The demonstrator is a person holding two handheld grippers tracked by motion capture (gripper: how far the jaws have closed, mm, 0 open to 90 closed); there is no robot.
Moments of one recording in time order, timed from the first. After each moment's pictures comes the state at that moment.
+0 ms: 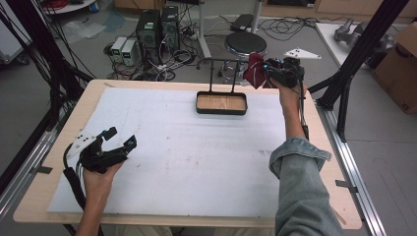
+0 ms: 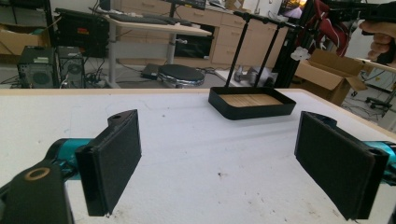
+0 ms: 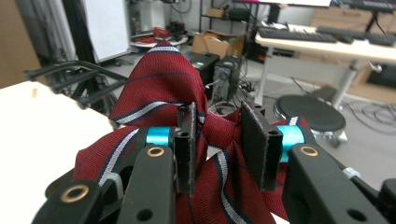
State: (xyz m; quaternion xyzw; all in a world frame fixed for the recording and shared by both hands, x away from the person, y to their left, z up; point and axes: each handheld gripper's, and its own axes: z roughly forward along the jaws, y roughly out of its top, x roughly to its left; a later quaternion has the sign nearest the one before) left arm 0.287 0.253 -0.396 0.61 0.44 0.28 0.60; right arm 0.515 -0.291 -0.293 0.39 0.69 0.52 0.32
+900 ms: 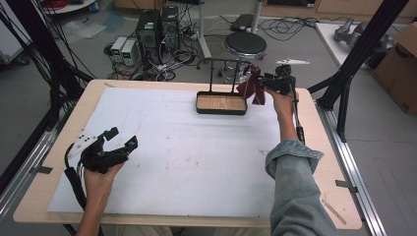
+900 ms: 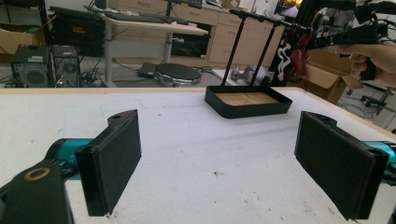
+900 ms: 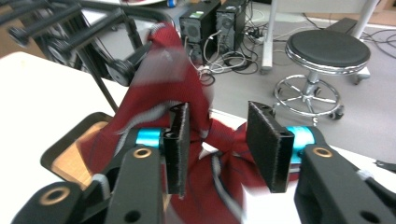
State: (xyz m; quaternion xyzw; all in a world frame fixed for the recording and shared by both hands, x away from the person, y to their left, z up) left arm 0.287 0.251 -0.396 0.61 0.43 0.27 0.61; right arm 0.536 -0.288 -0.335 0.47 0.71 0.47 0.24
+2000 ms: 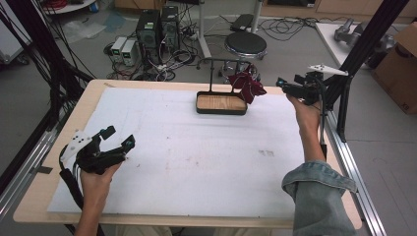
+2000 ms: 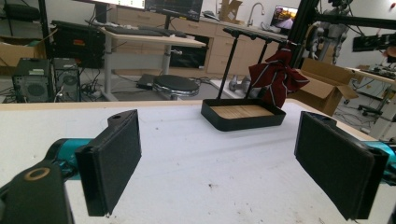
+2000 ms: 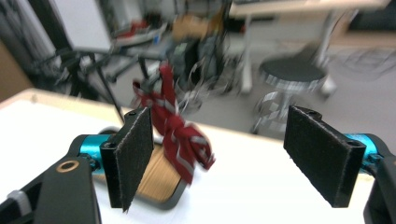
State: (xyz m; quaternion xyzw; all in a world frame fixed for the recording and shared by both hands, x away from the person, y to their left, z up) left arm 0.278 0.253 -0.385 0.59 0.42 0.28 0.62; right arm 0.452 -0.332 -0.295 0.49 0.65 0.50 0.28
